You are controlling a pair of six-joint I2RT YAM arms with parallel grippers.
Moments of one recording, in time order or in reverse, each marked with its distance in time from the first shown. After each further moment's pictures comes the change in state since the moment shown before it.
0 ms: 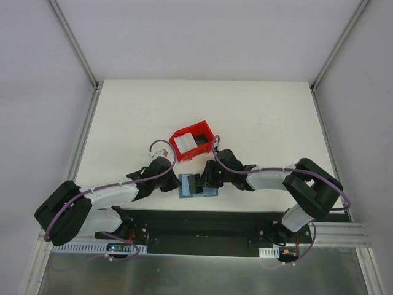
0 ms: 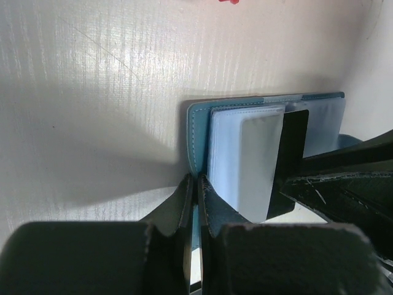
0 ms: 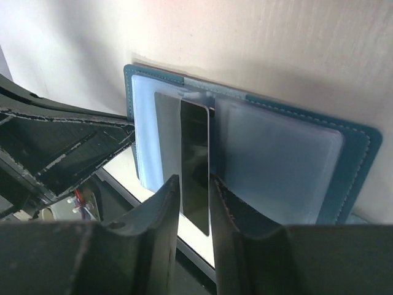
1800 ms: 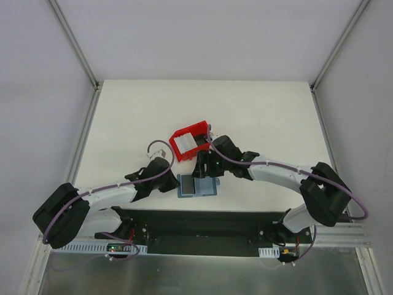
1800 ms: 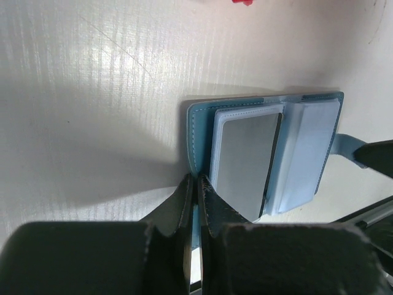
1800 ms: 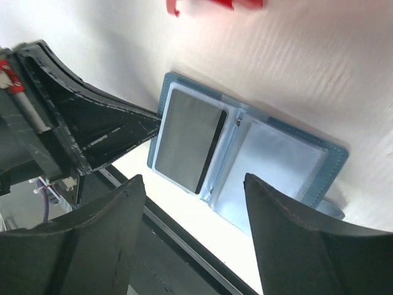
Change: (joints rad) left arm 0.011 -0.029 -0.017 -0.005 -0.003 -0.007; right arm -0.002 -0.090 0.197 -0.320 0.015 -0.286
